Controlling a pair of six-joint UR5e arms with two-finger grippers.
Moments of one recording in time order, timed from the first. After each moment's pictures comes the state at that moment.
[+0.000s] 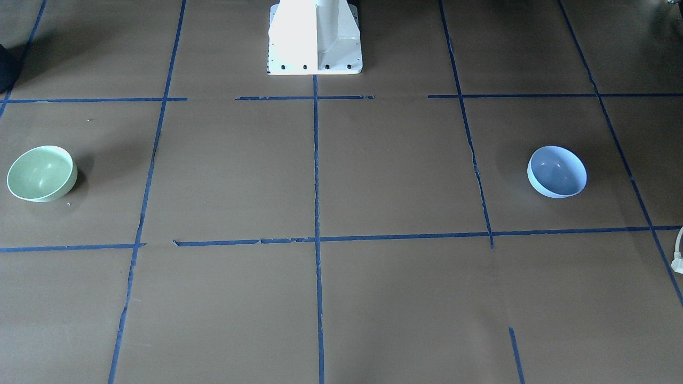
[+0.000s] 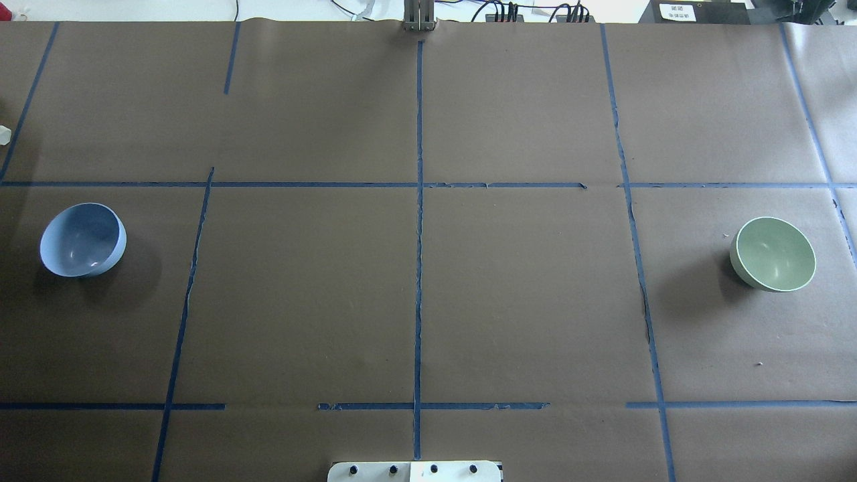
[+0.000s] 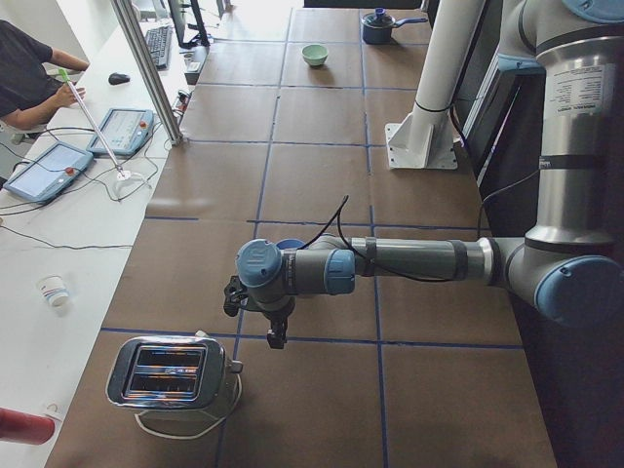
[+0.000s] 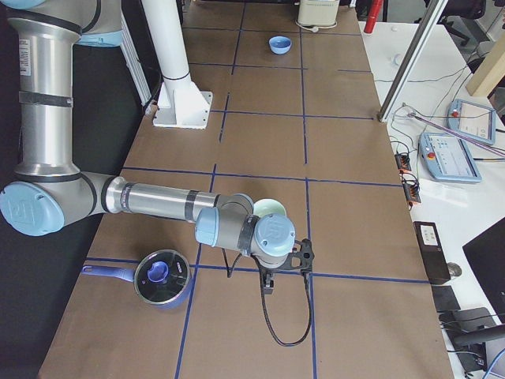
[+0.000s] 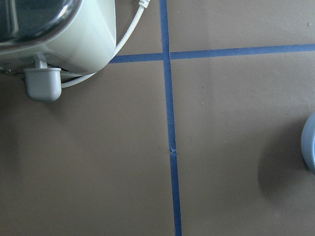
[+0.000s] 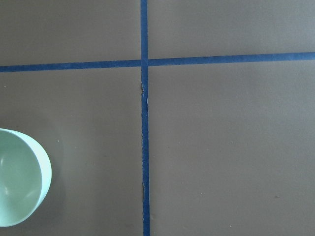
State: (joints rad) left arm -1.54 -1.52 -1.62 -1.52 -2.42 0.09; right arm 1.67 -1.65 1.59 -1.63 2.45 -0.14
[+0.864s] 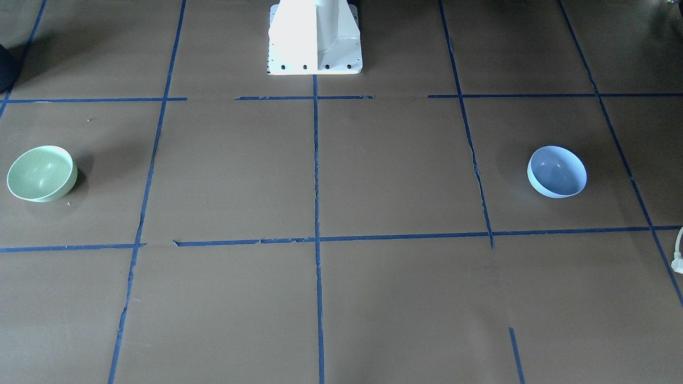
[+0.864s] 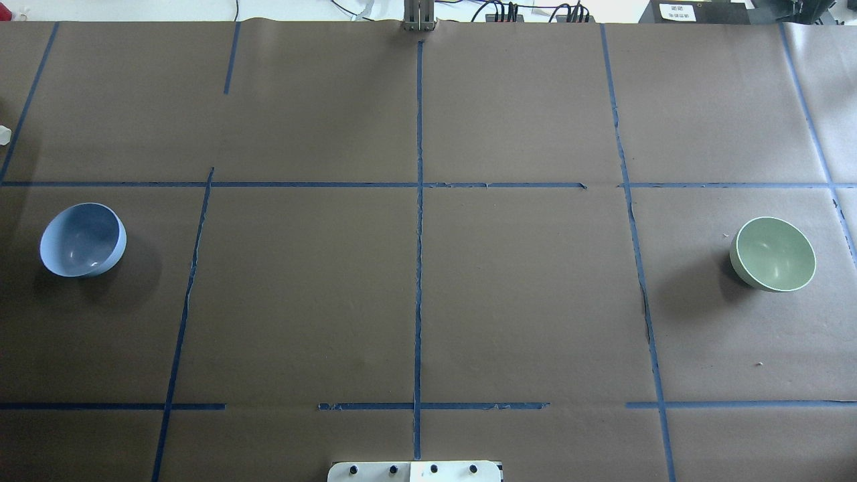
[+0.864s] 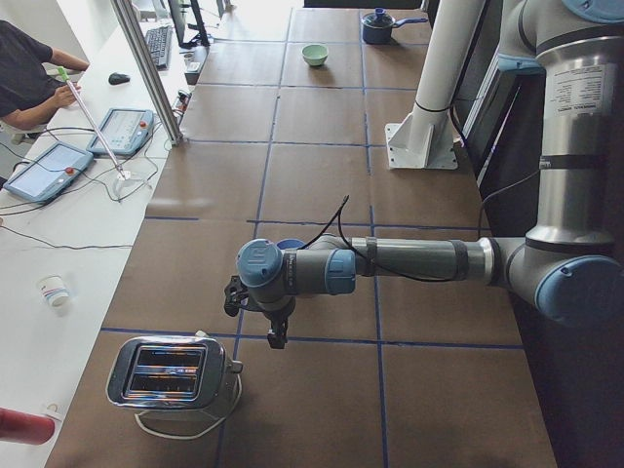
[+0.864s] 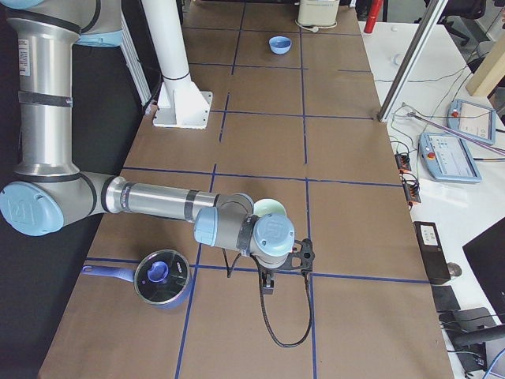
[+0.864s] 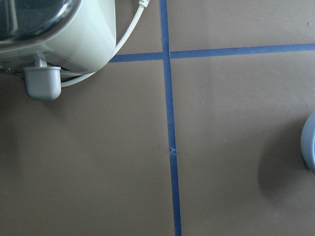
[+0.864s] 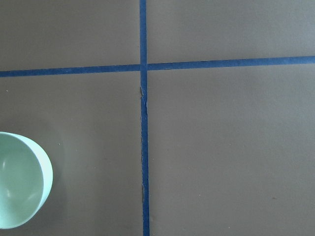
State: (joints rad) left arm -1.54 -1.52 -1.63 -1.52 -2.42 0.09; right arm 1.68 -1.65 1.59 -1.63 2.45 -0.14
